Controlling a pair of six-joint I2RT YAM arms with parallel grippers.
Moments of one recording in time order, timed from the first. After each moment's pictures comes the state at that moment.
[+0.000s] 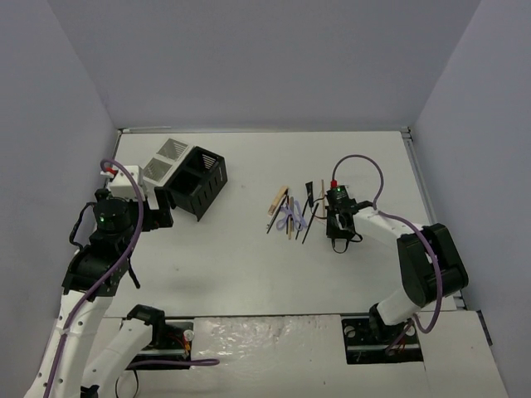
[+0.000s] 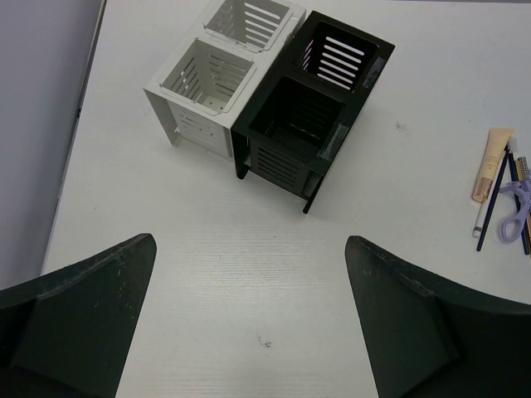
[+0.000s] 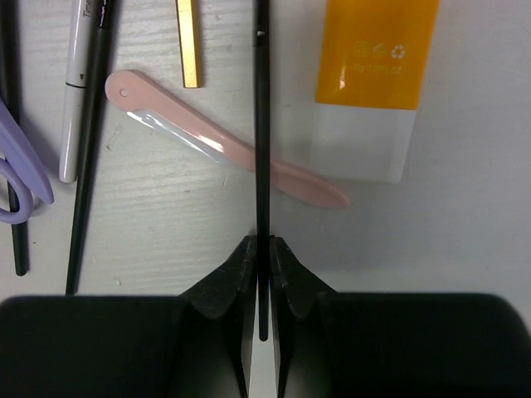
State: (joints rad) left arm -0.24 0.69 0.98 -0.66 -0.23 -0.11; right arm 0.36 1.55 0.77 -0.37 0.17 0.40
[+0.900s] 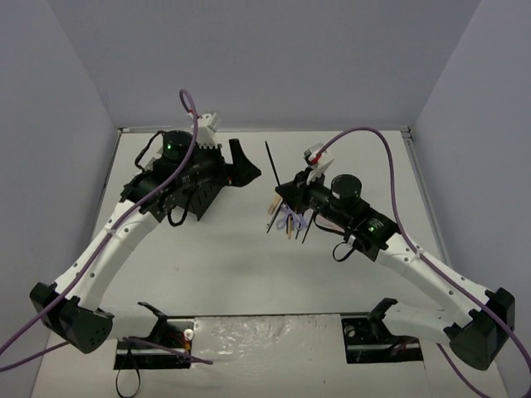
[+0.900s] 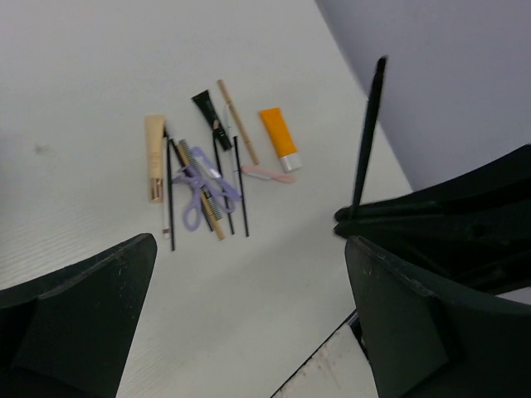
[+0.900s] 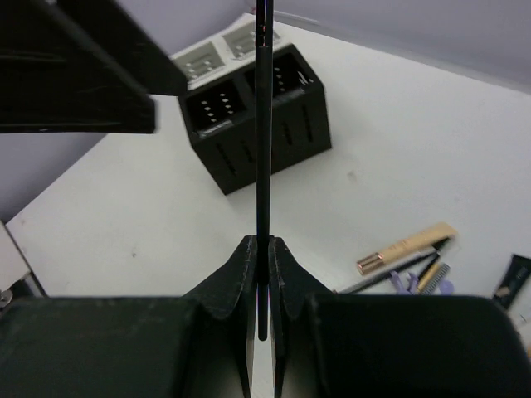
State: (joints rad) left arm -0.50 1.27 1.40 -0.50 0.31 -0.48; right arm 0.71 1.09 0.91 0.02 -0.08 0.24
